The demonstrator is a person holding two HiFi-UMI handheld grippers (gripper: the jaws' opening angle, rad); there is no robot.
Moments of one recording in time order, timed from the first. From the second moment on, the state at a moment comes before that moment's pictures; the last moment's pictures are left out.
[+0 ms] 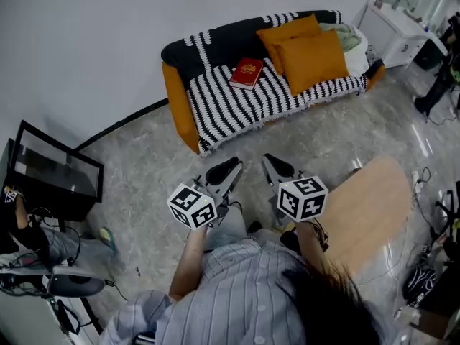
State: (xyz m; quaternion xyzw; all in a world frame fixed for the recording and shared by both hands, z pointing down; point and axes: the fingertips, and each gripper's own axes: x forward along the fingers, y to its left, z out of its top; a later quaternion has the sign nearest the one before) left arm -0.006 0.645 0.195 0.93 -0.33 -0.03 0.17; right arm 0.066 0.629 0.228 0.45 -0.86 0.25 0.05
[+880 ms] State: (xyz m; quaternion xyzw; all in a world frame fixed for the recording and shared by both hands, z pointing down) left arm -0.003 0.518 0.223 0.94 -0.28 -0.01 0.21; right arm 0.074 0.510 0.257 0.49 -0.82 0.29 0.06
